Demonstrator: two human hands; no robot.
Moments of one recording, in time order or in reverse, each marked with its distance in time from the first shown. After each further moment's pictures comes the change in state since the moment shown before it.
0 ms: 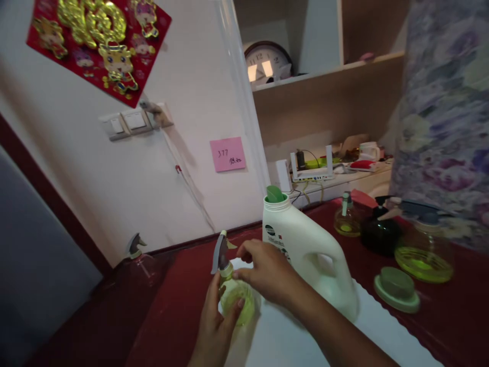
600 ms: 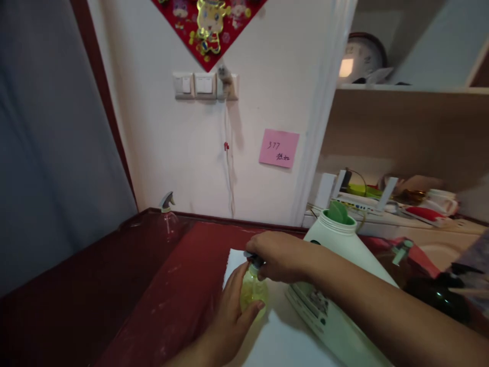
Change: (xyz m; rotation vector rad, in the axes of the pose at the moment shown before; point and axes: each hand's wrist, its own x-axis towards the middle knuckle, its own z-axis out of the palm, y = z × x) left_hand -0.013 0.007 0.011 -0.022 -0.073 0.089; right_hand 0.063 -0.054 -0.004 -0.776 -0.788 -0.312
